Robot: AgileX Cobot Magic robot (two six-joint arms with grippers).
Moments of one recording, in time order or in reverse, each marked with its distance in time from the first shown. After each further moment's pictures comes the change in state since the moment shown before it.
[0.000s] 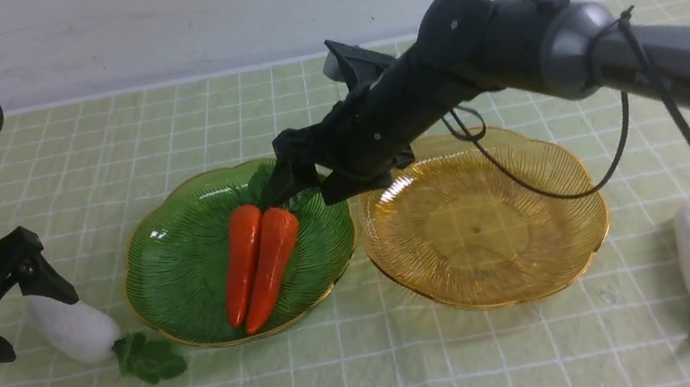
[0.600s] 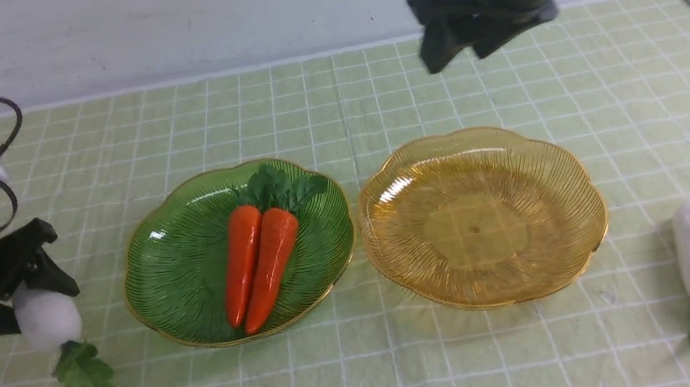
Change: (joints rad) right arm -0.135 -0.377 0.069 -0.595 0.276 0.193; left arm -0.024 0.067 -0.152 -0.003 0.042 0.021
